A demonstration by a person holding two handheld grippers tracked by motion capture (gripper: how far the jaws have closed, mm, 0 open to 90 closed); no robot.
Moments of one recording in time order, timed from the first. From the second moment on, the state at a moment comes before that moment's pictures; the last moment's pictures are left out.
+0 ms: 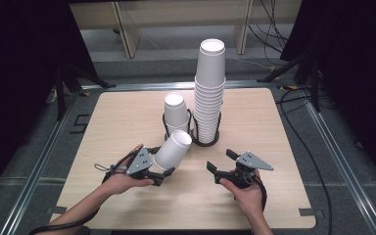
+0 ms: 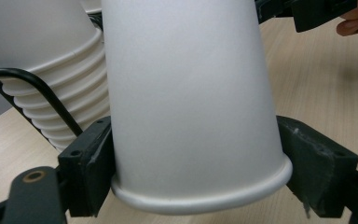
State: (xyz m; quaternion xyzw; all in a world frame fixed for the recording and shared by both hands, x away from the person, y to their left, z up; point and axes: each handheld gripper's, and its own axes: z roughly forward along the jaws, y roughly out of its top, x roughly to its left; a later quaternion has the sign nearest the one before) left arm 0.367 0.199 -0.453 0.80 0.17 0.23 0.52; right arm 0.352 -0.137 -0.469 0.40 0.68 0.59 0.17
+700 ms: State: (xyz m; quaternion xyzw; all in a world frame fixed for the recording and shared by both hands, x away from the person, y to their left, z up) left arm 0.367 0.205 -0.451 0.82 0.16 0.22 0.51; right arm 0.358 -0.136 -0.465 0.38 0.69 0.59 0.18
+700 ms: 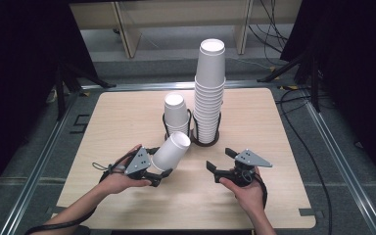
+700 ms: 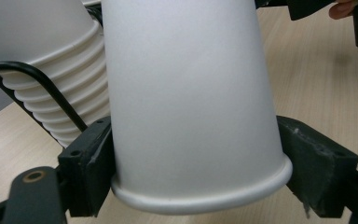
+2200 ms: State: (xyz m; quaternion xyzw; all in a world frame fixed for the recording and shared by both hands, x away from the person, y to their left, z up) left arm 0.369 0.214 -0.439 0.85 0.11 0.21 0.47; right arm 0.363 -0.144 -0.463 0.33 0.74 0.56 0.17
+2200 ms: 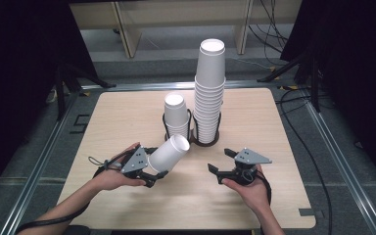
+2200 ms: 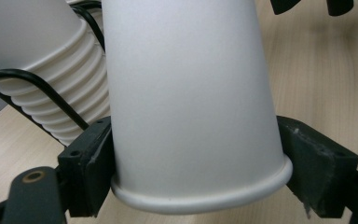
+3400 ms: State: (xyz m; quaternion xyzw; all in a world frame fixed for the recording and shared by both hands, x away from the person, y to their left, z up) left arm 0.374 0.208 -0.435 0.89 0.05 0.18 0.42; right arm 0.366 -0.147 -0.460 0.29 0.78 0.54 0.14
